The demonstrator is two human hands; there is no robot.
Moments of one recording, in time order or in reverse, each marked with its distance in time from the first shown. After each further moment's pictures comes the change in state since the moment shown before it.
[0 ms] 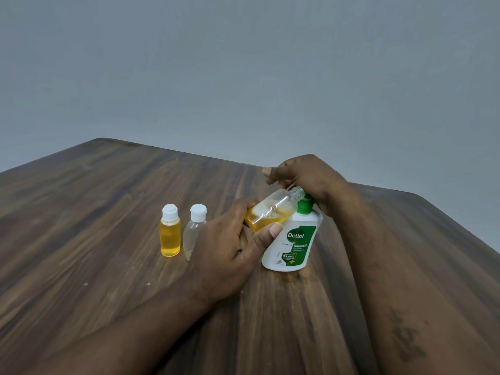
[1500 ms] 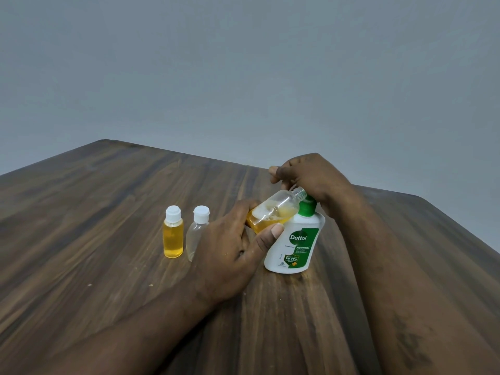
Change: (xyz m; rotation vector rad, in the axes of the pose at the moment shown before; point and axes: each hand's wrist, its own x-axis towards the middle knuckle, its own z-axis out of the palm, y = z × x) left_hand 0.000 -0.002 0.000 0.016 0.007 -0.011; right_hand -0.001 -0.004 -0.001 -0.068 0.053 -0.018
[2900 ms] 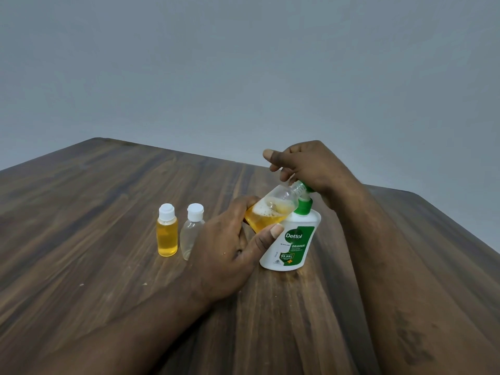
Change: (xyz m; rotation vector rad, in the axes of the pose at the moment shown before) left_hand 0.001 0.003 0.001 0.019 -0.033 0.008; right_hand -0.004 -0.002 -0.009 0.049 0.074 -0.034
